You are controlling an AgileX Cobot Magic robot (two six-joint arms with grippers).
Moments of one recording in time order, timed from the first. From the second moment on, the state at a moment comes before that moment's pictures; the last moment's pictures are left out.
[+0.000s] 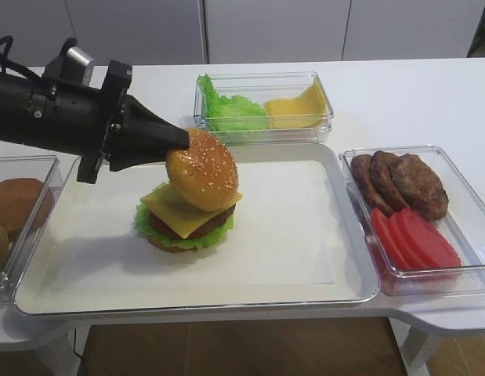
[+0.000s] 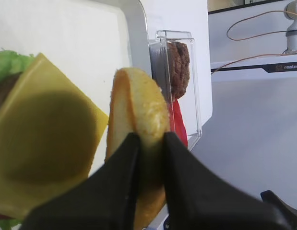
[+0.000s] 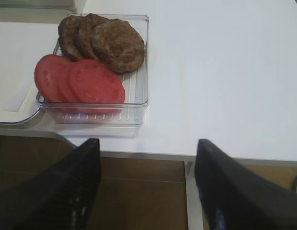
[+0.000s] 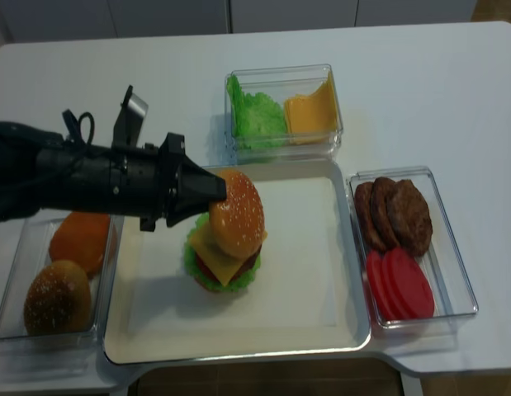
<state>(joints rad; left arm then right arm) -0.10 1.63 -0.94 -1.39 1.08 0.67 0.04 -0.02 -0.48 0.03 1.12 -0.03</state>
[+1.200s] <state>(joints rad) 0.00 1.66 -0.94 -1.39 1.16 0.72 0.04 -0.02 -0.48 0.03 1.12 -0.03</state>
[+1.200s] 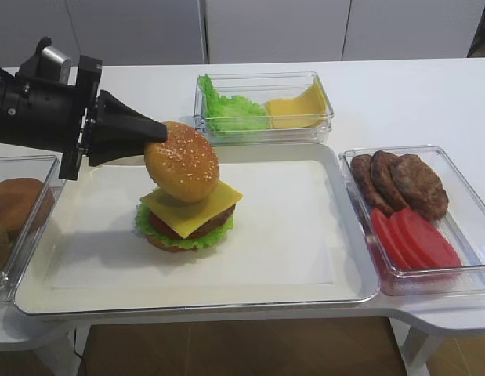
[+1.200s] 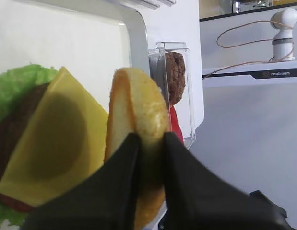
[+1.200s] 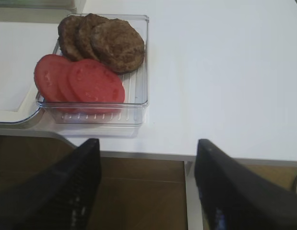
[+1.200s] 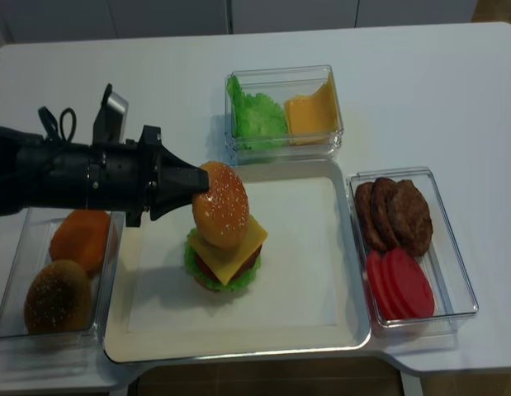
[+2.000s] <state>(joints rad) -0.05 1.67 -0.94 -1.37 1.17 0.70 0.04 -0.02 -0.48 0.03 1.12 -0.03</state>
